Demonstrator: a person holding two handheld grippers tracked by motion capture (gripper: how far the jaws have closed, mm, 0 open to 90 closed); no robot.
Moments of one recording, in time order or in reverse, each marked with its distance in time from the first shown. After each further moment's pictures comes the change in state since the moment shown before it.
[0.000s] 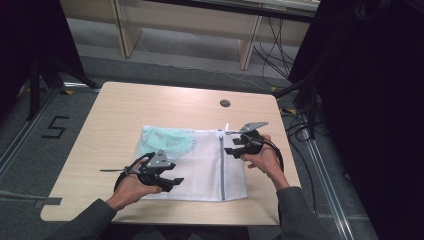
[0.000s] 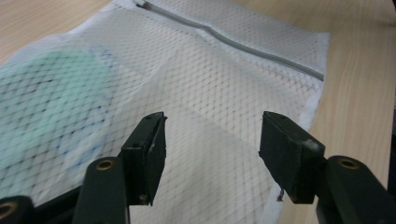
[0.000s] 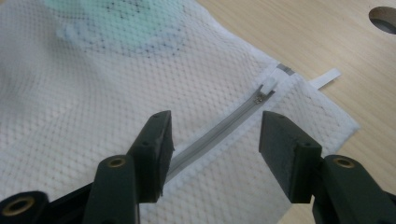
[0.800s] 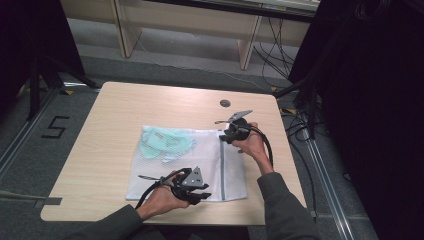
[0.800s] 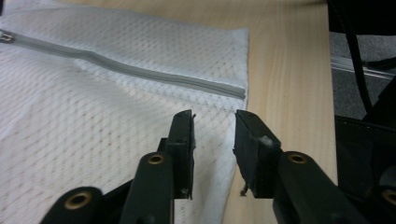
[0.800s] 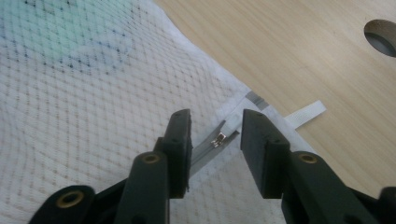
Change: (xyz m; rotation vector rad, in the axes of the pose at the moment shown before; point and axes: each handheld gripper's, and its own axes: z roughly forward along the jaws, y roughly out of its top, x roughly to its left) left arm -0.061 0.018 0.062 0.023 -0.163 0.169; right arm -0.032 0.032 0.058 0.073 -0.072 -0.016
